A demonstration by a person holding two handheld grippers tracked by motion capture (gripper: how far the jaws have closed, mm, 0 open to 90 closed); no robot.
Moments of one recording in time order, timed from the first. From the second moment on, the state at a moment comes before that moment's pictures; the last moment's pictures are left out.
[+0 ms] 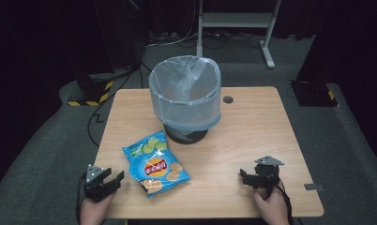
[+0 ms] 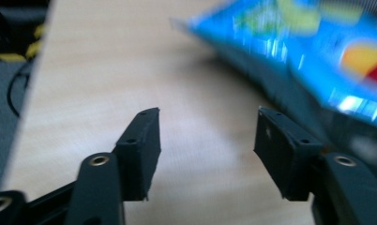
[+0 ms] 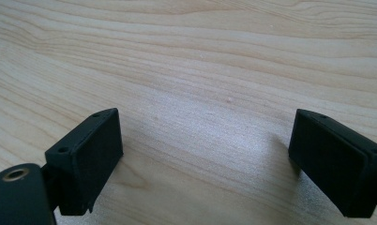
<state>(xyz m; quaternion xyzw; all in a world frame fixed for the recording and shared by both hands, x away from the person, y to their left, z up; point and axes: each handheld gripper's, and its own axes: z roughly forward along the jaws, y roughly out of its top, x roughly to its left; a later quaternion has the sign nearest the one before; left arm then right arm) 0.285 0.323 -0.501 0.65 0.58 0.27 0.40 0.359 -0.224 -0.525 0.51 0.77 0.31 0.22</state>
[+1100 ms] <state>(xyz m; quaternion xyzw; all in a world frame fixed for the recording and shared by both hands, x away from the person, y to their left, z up) 0.292 0.228 -0.488 0.71 0.49 0.26 0.44 0.359 -0.224 -0.525 0.51 0.77 0.31 0.22</state>
